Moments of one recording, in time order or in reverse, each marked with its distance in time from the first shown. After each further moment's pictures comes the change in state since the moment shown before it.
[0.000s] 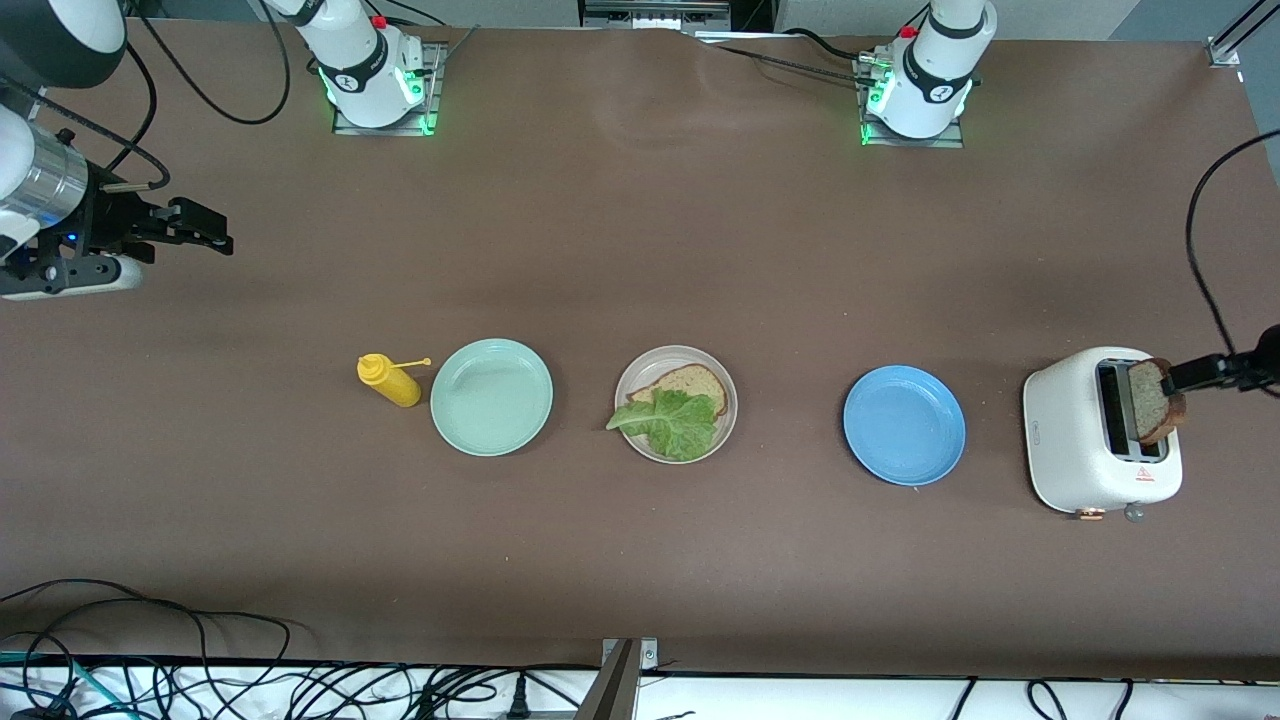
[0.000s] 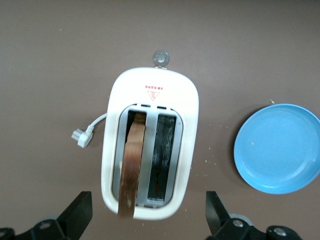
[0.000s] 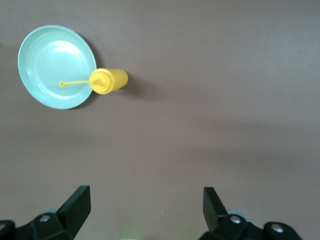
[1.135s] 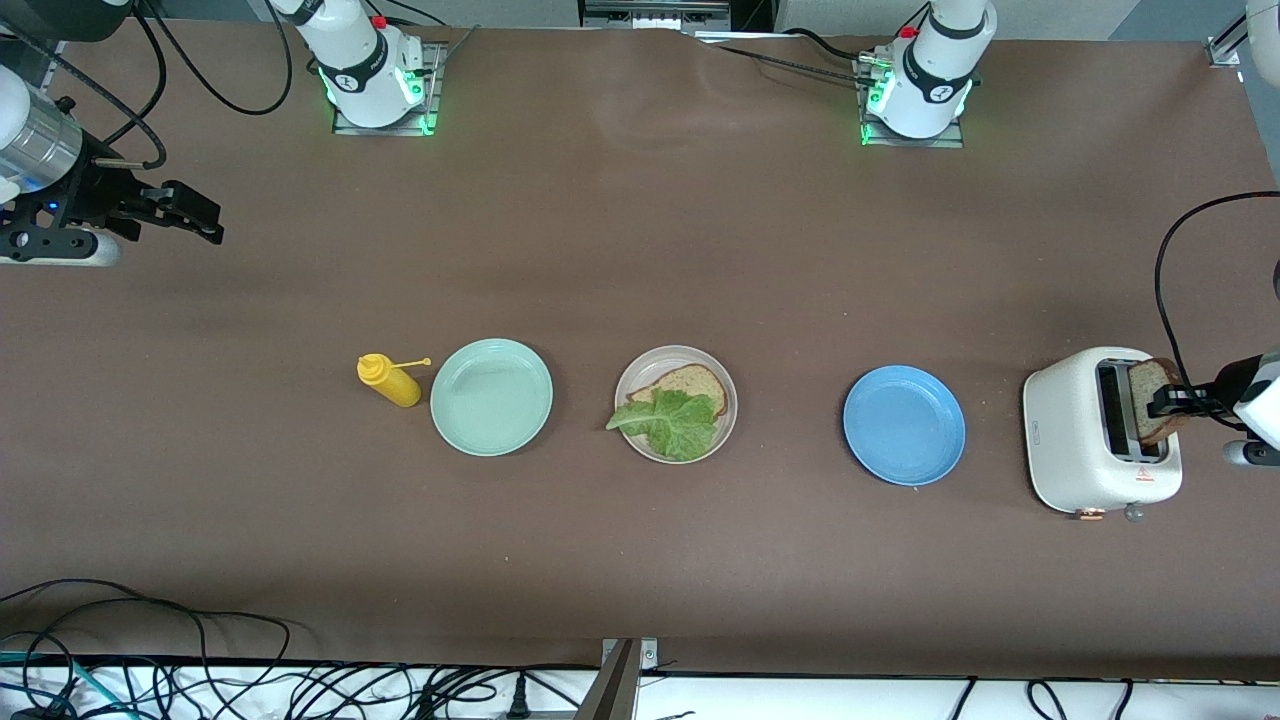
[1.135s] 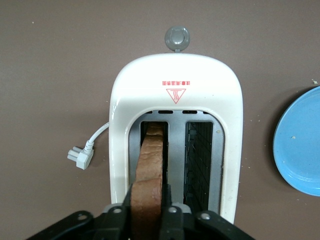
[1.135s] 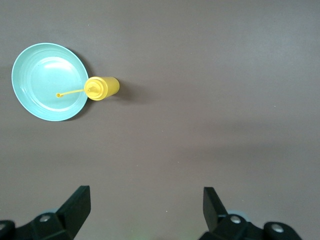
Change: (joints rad) left arm 0.050 0.103 0.000 -0.025 0.000 0.092 0.170; right arm -0.067 -0.040 0.097 0.017 -0.033 -0.038 0.141
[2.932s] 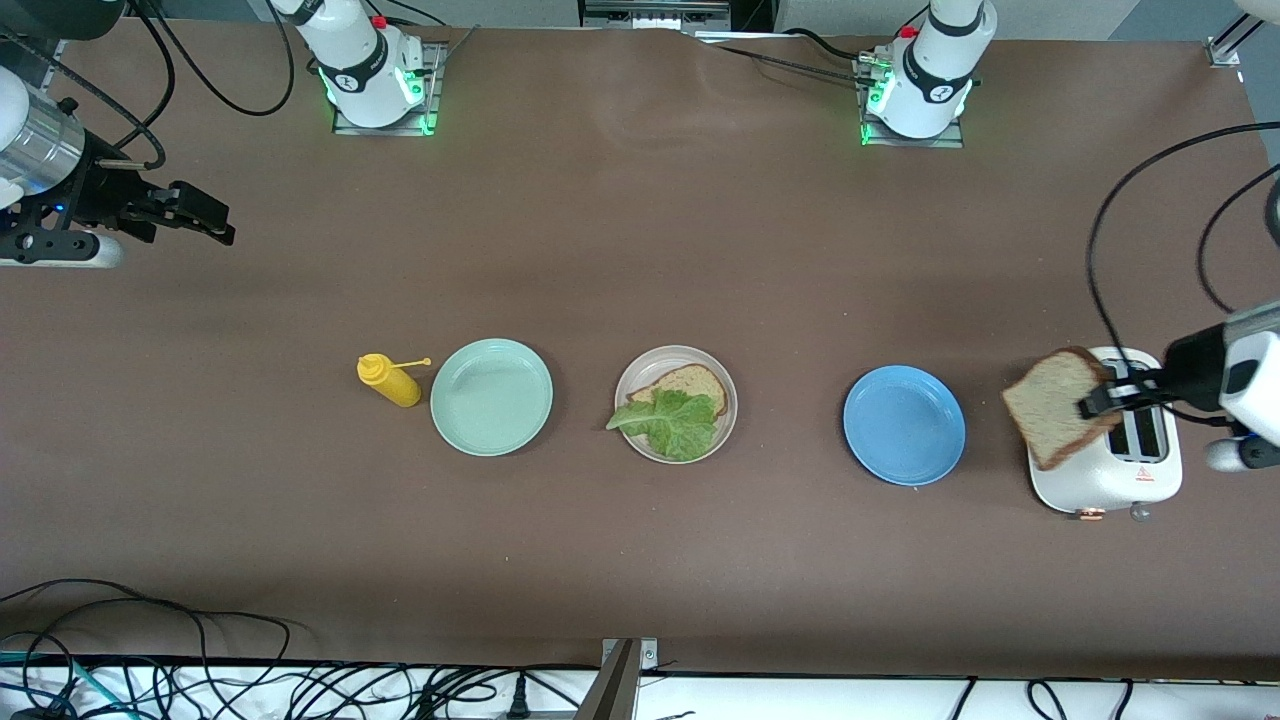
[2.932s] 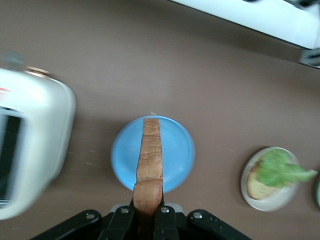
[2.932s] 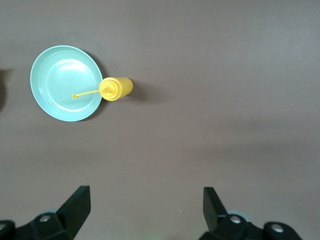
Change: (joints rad) left arm -0.220 -0.111 -0.023 0.134 -0.329 -0.205 -0.427; right arm -0.001 0.006 -0.001 0.004 0.055 0.000 0.007
